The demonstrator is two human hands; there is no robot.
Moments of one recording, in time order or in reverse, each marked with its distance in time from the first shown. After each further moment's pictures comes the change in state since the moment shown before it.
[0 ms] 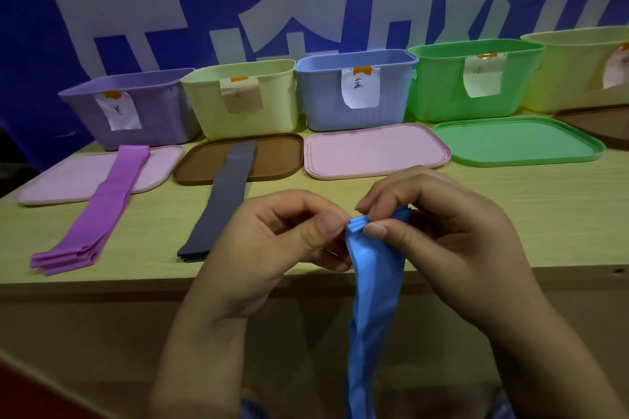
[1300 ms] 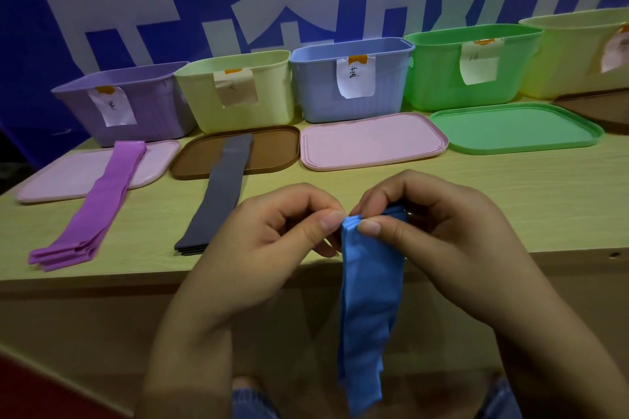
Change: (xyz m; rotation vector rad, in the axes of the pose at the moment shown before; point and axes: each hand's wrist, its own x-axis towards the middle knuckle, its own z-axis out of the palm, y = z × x) left_hand -0.006 0.008 0.004 0.460 -0.038 0.061; right_hand -0.006 -0.003 -0.003 0.036 -0.084 0.258
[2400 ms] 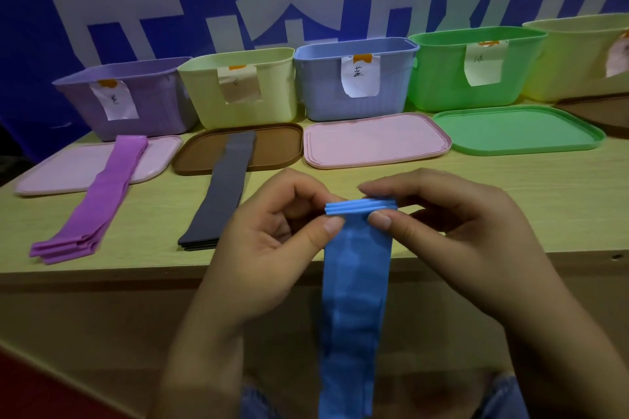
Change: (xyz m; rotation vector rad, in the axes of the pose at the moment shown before) left_hand -0.007 -0.013 0.008 -0.109 0.174 0.148; right_hand -0.002 0.003 -0.001 -0.074 0.090 -0.104
